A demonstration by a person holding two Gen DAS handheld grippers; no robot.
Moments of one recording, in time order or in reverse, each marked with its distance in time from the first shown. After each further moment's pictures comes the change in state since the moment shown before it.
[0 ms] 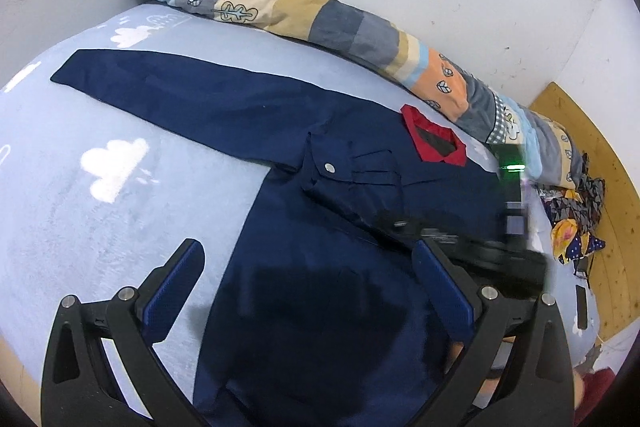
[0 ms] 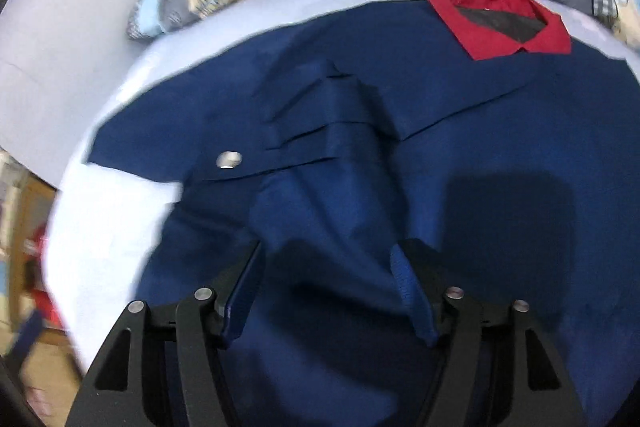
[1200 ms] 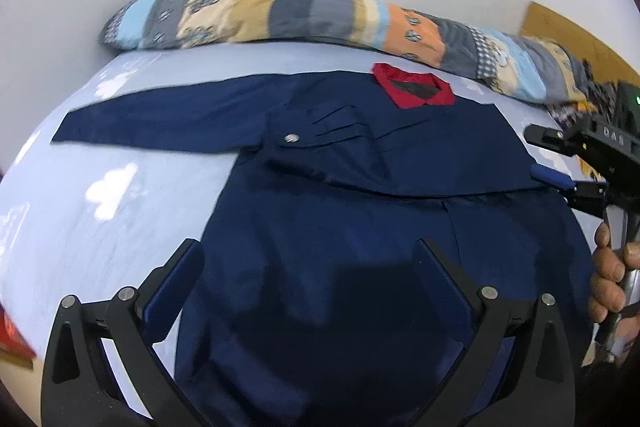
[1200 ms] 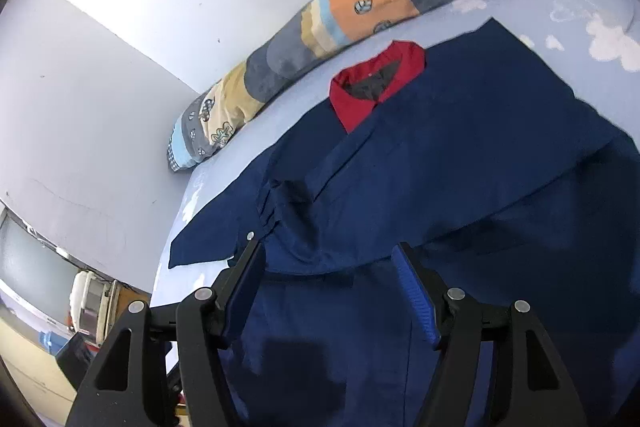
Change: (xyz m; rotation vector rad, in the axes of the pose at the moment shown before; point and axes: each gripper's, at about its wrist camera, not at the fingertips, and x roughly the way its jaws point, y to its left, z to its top) left arm -0.013 -0.060 -0.043 0.246 0.004 0.124; right arm -0.147 -0.142 -0.043 0.327 -0.279 0.226
